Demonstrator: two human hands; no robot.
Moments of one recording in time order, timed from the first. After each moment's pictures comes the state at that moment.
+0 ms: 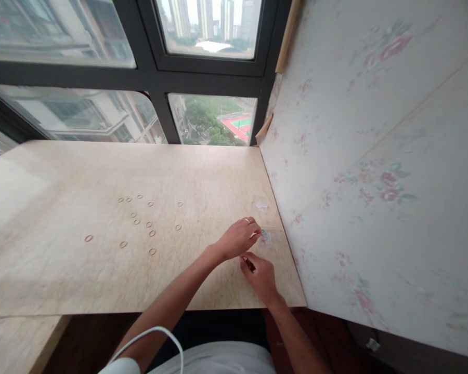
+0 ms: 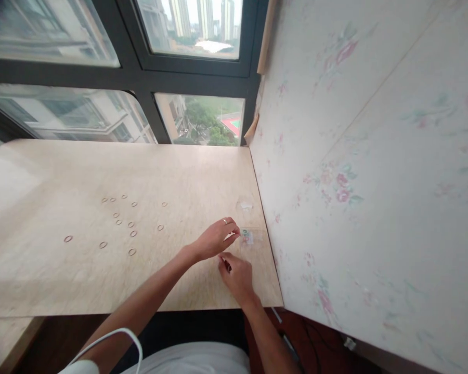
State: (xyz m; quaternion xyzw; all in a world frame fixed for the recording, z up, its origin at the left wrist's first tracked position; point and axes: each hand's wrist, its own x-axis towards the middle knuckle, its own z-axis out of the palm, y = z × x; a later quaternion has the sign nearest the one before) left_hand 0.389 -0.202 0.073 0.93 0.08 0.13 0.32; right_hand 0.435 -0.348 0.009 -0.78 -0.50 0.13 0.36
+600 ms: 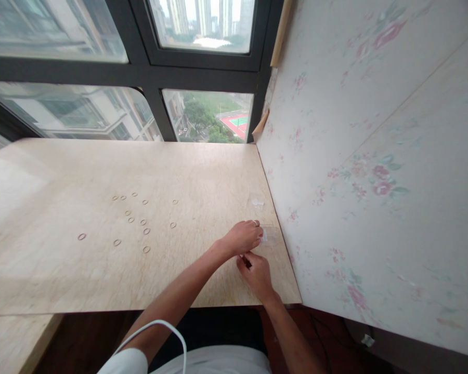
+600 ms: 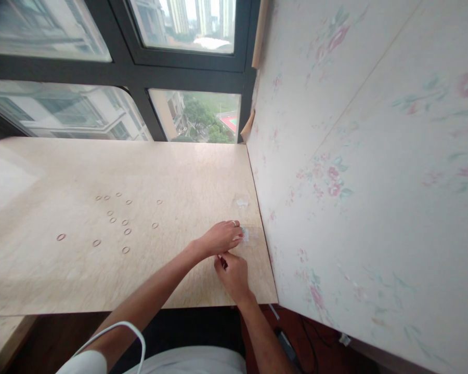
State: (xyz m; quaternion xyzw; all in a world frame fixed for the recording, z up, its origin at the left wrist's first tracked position) left_hand 0.420 -0.214 0.055 0.99 0.04 0.01 0.16; right_hand 0.438 -0.348 0.005 -0.78 -0.48 0.14 0.38
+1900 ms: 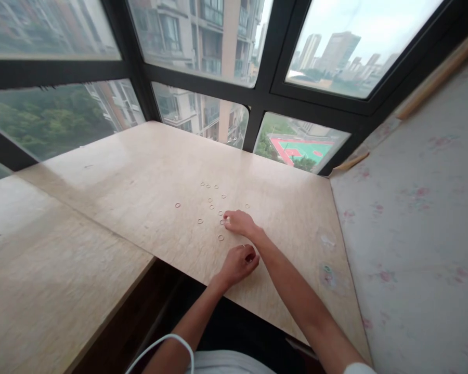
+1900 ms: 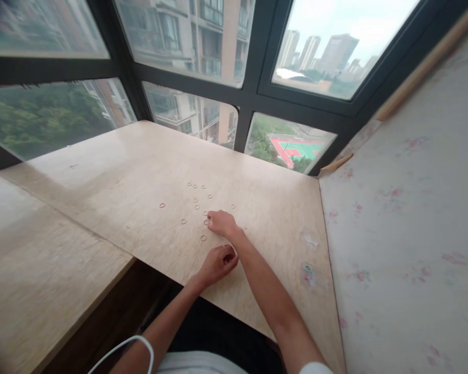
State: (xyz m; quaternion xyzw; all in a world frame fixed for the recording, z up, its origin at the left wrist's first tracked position) left_hand 0.220 -0.195 0.006 0.82 0.38 0.28 0.33; right_hand 0.305 -0.097 0.051 -0.61 -0.76 0.18 0.09
